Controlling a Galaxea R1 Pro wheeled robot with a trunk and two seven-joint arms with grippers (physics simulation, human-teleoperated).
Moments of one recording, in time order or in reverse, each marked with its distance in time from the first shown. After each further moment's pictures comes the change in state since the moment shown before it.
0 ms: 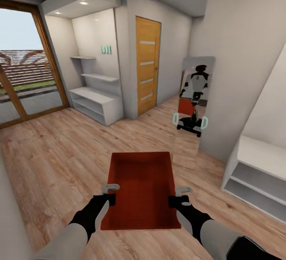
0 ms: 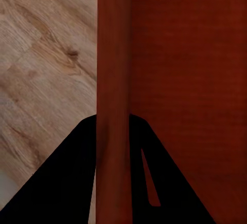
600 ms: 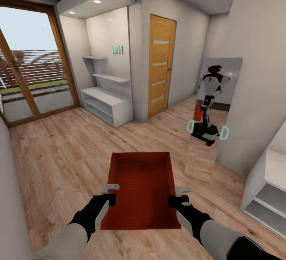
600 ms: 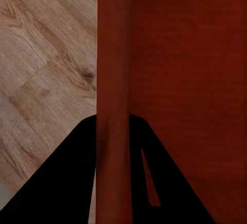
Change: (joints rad) left arm 0.000 0.001 -0.001 0.001 0.002 -0.001 -0.001; right arm 0.000 0.001 0.001 0.000 0.000 0.001 -0.002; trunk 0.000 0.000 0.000
